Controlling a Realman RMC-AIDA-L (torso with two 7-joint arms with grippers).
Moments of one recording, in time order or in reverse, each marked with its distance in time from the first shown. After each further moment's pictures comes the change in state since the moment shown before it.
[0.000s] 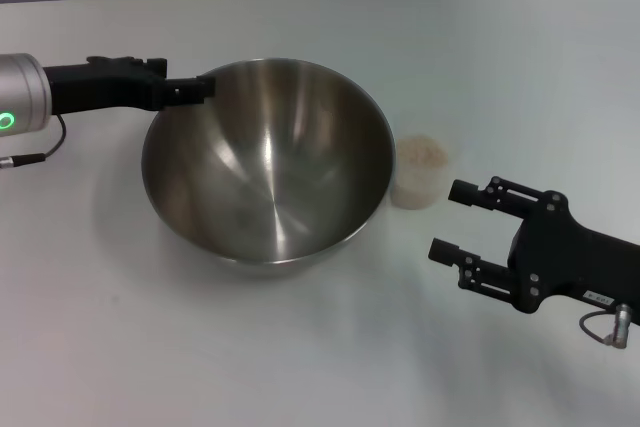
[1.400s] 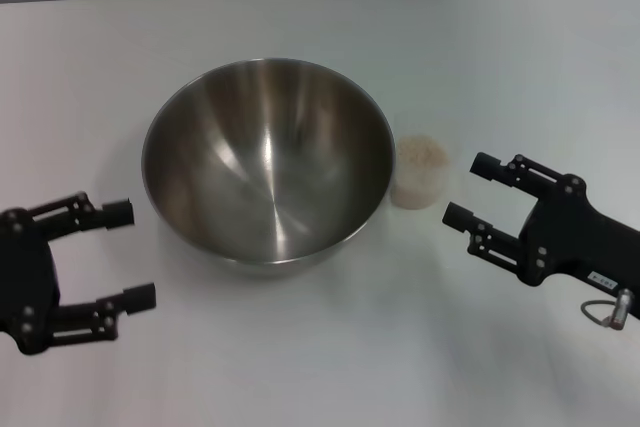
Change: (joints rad) left arm 0.367 0.018 -0.225 0.110 -0.227 0.832 0.684; right arm 0.001 0.003 0.128 0.083 -0.001 0.038 -0.044
